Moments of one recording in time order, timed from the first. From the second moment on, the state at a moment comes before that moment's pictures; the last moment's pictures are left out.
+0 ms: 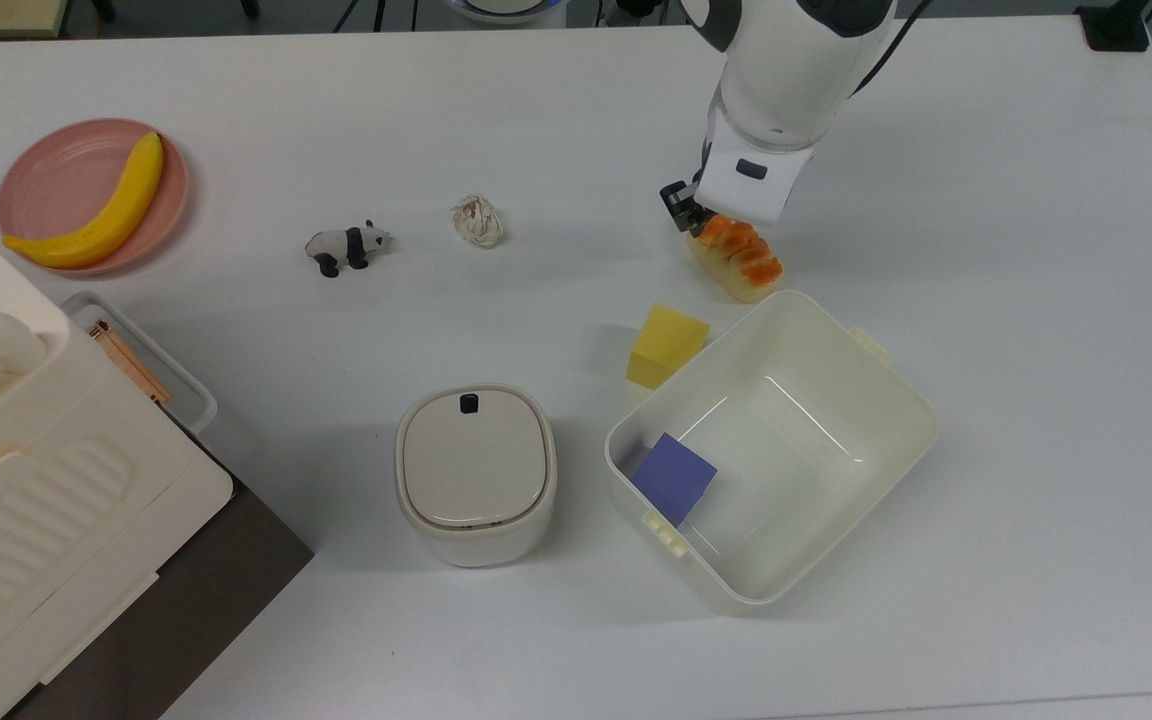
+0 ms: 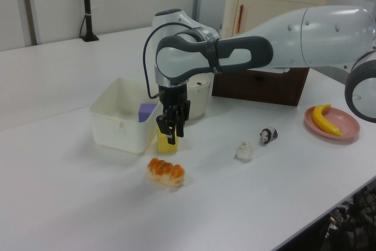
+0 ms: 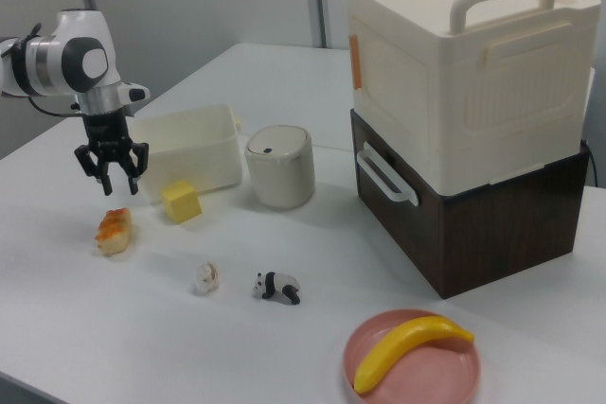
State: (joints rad) arm 0.38 0.37 0.01 -1.58 -0.01 1.79 -0.07
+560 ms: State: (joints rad) arm 0.49 0.40 0.01 -1.73 -0.12 1.94 0.02
